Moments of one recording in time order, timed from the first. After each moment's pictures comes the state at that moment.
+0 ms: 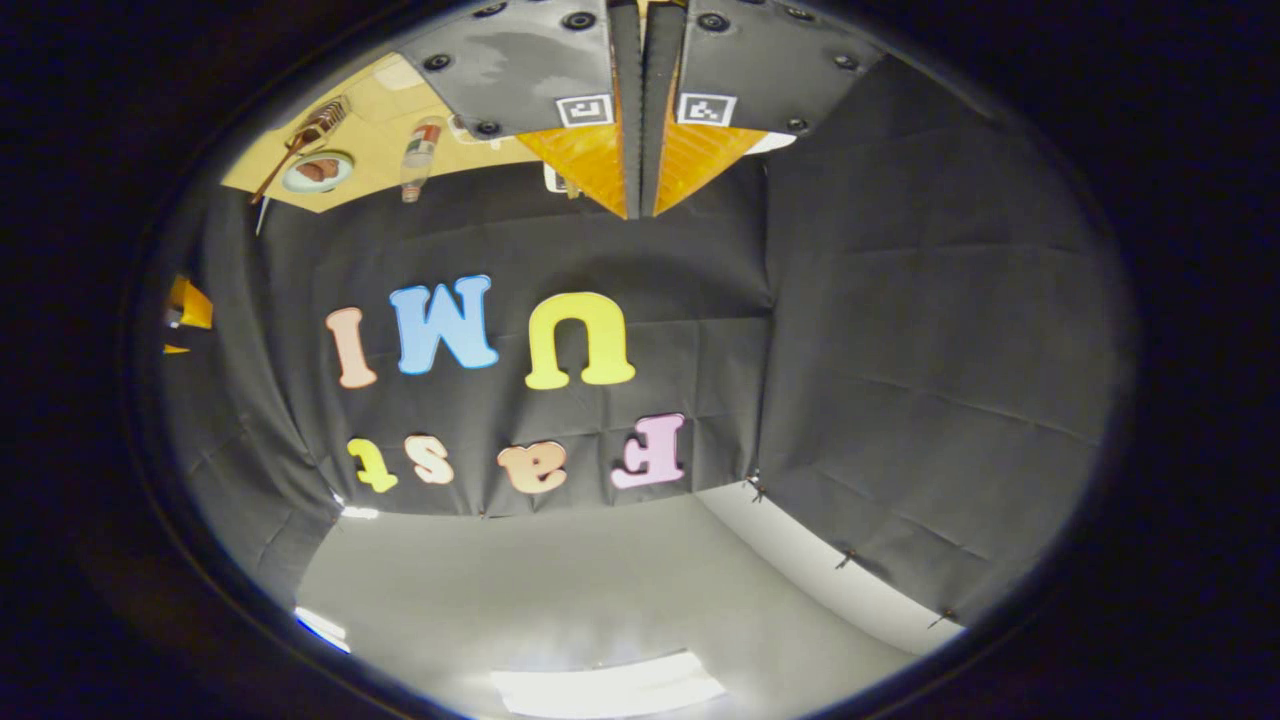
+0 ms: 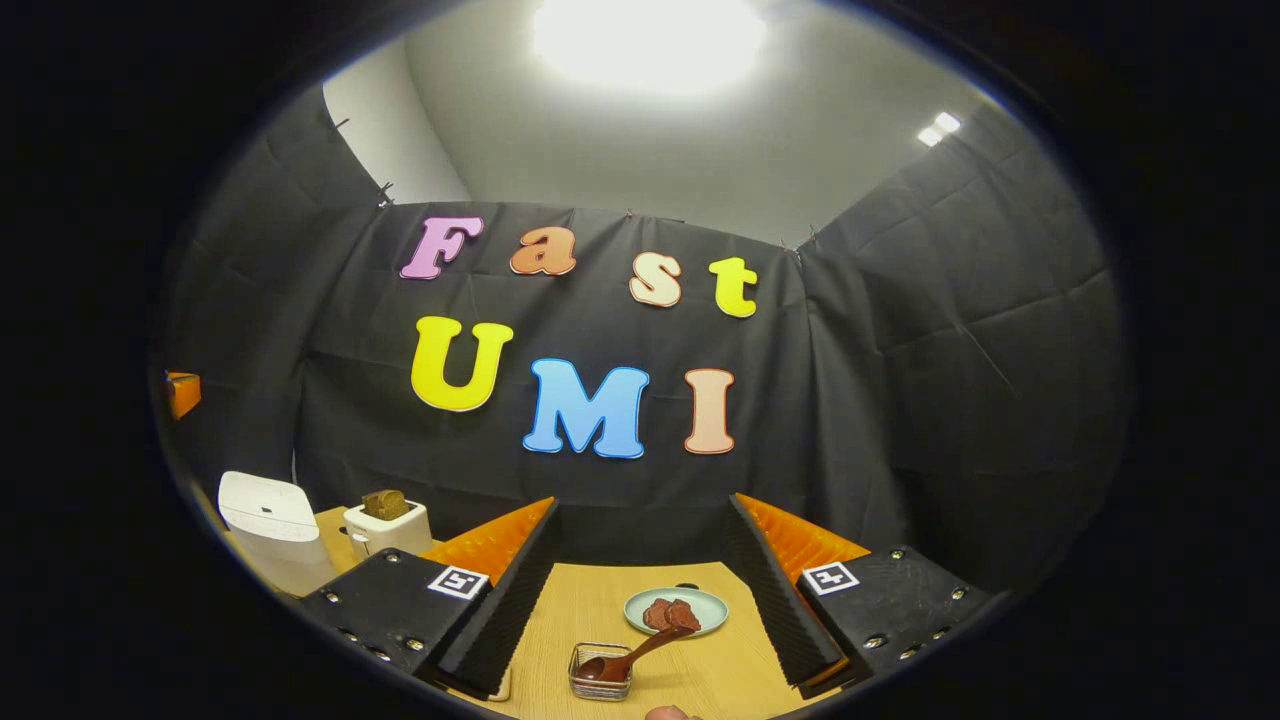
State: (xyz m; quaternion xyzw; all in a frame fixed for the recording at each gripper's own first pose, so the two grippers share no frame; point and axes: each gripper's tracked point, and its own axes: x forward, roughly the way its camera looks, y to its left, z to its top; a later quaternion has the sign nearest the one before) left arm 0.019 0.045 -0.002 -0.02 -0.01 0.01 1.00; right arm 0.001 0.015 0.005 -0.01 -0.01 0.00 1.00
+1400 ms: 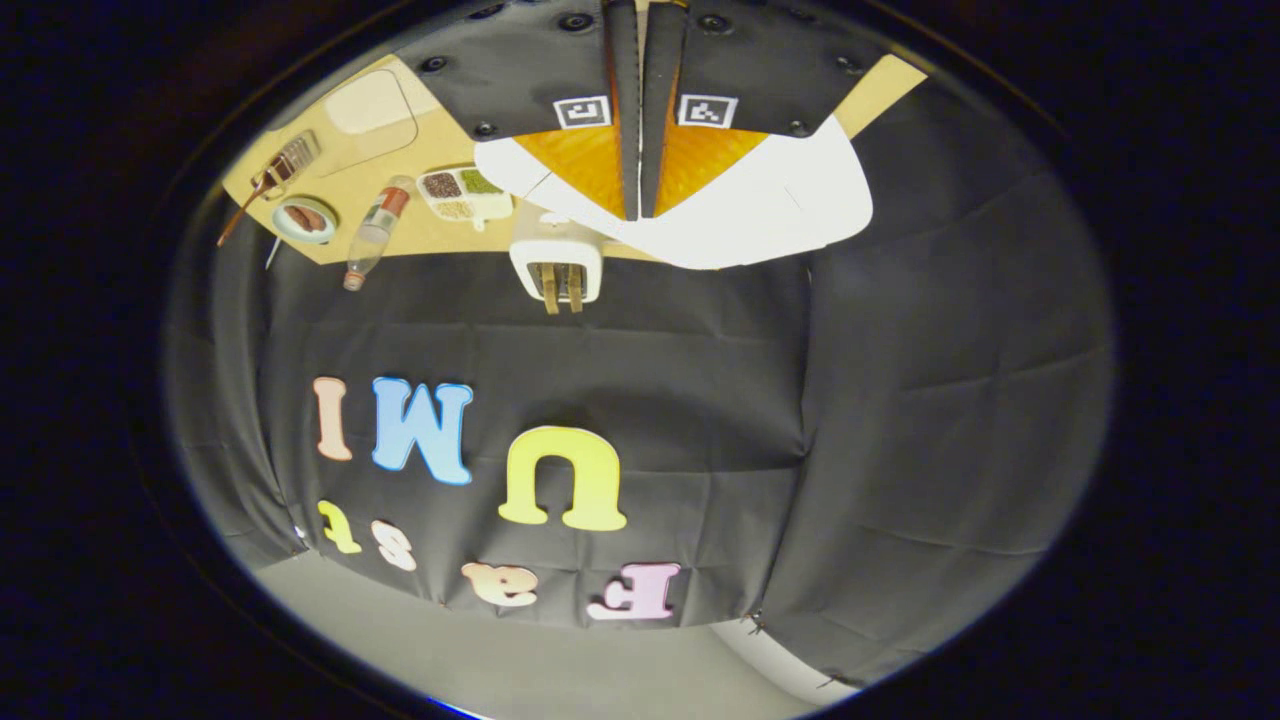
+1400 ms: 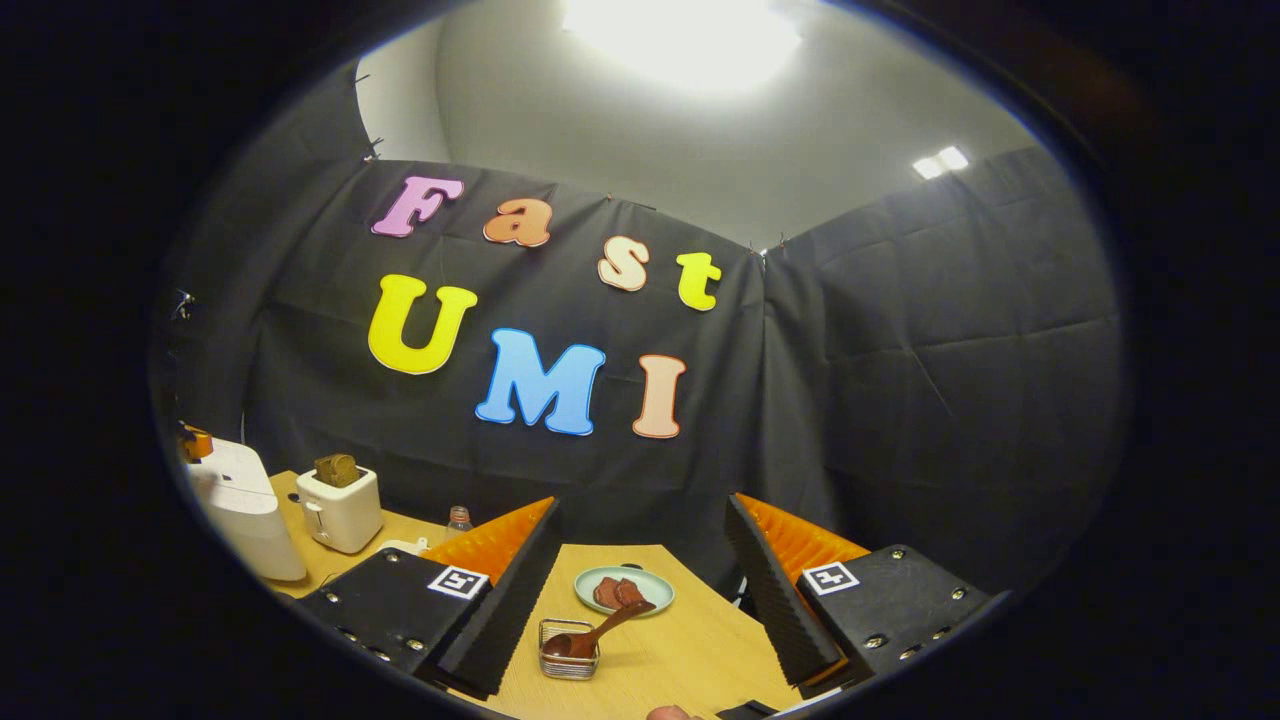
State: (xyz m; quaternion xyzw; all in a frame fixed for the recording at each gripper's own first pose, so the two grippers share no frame) left arm 0.146 0.086 -0.202 -0.06 0.18 -0.04 0.98; right arm -0.029 0.020 -0.004 -0.06 0.03 -0.09 0.99
